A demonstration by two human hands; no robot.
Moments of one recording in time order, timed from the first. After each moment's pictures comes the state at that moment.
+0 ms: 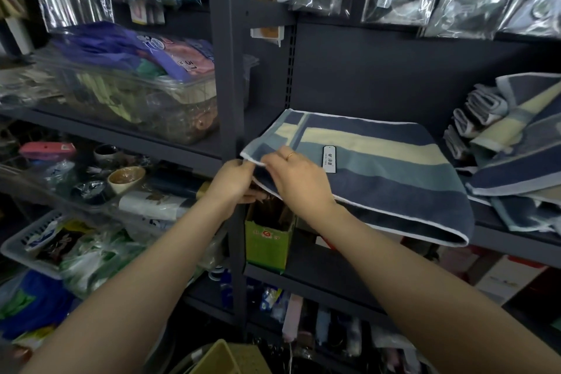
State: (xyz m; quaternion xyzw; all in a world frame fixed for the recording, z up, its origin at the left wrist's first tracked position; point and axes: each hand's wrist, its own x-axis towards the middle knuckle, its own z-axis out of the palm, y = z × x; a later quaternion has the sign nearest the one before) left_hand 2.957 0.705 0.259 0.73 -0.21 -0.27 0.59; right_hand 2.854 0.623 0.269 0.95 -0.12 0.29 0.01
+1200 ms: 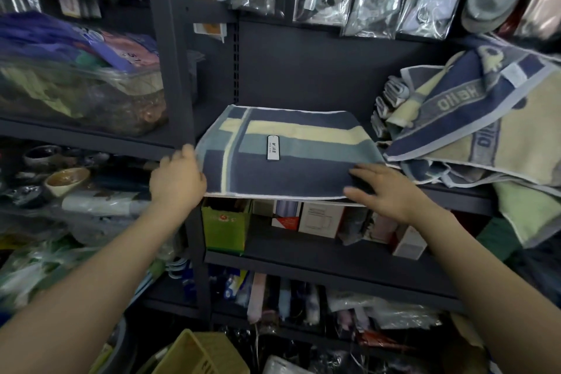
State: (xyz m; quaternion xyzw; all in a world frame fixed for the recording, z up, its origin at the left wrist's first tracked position) left_hand 2.940 0.733 0.240 0.89 -0.37 0.16 0.21; right_hand 2.644 0.552 0.280 0.94 -0.32 0.08 0.01
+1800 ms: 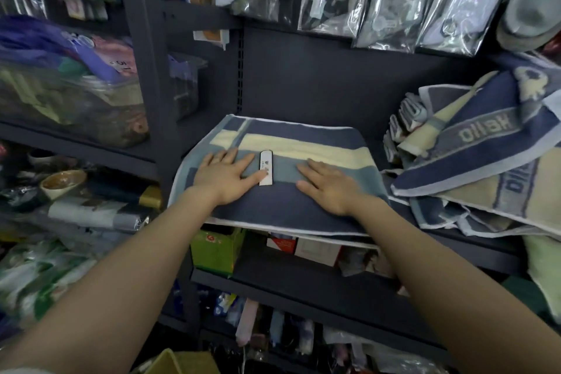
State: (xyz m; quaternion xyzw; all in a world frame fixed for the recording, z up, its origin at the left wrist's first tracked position) left_hand 2.939 0.625 0.251 0.87 -0.49 -0.01 0.06; right_hand 2.750 0.483 0.267 0.97 -0.25 -0.01 -0.05
